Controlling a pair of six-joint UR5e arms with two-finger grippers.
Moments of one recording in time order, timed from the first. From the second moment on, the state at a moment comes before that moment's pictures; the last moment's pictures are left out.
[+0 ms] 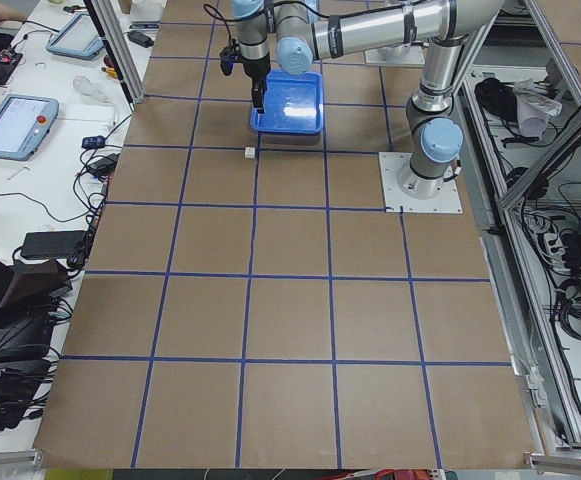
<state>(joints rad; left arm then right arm) -1.53 -1.78 -1.76 -1.24 1.54 0.10 1.11 -1.52 1.47 -1.50 -1.55 -1.47</state>
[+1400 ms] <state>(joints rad) -1.53 -2.05 -1.78 -0.98 1.57 0.20 0.97 -1.07 1.60 -1.83 -1.16 -2.18</state>
